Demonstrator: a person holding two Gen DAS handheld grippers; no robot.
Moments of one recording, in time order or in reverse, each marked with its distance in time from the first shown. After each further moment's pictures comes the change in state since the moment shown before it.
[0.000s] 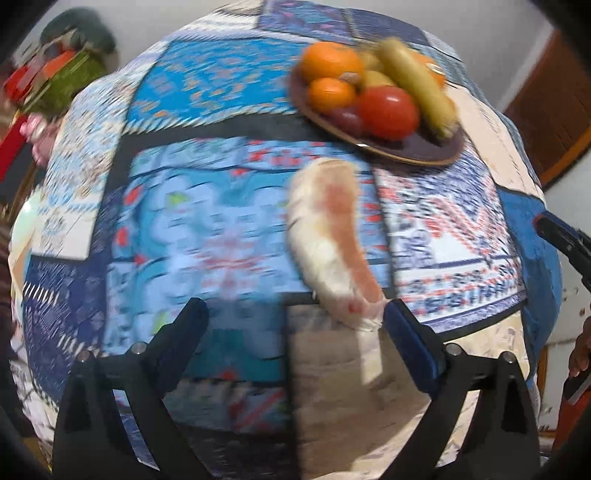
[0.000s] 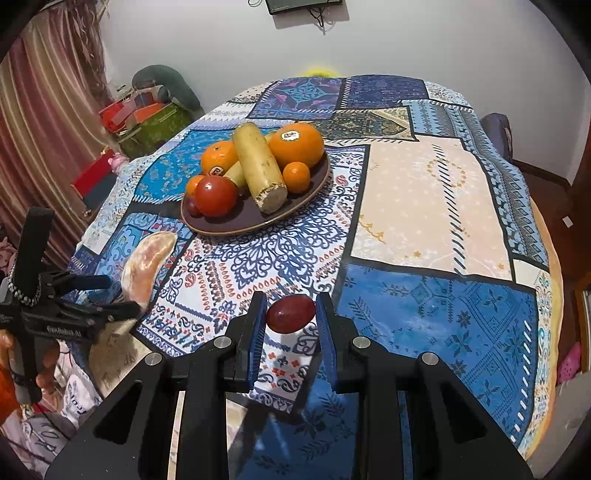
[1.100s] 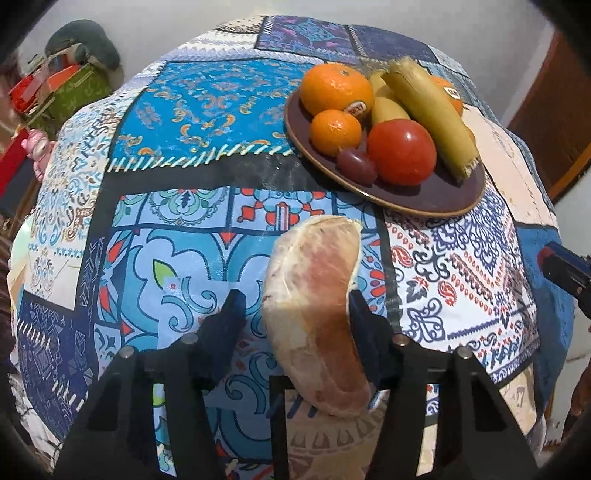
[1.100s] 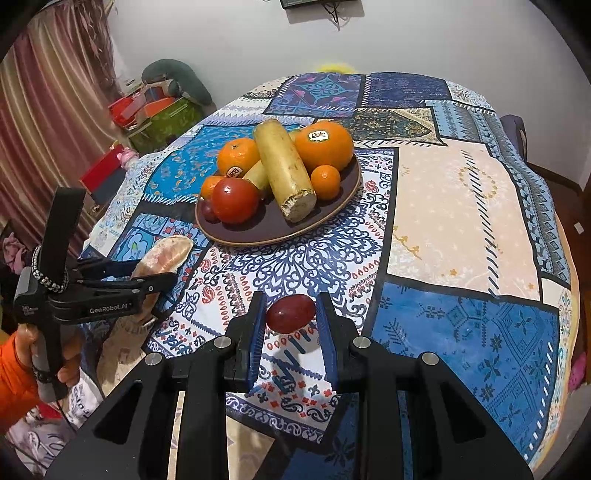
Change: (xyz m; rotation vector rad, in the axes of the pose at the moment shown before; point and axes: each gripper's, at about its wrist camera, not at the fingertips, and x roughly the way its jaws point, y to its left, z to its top) left arm 0.029 -0.011 0.036 0.008 -0.099 0.038; right arm 0.020 0.015 0.014 -0.014 0.018 0.041
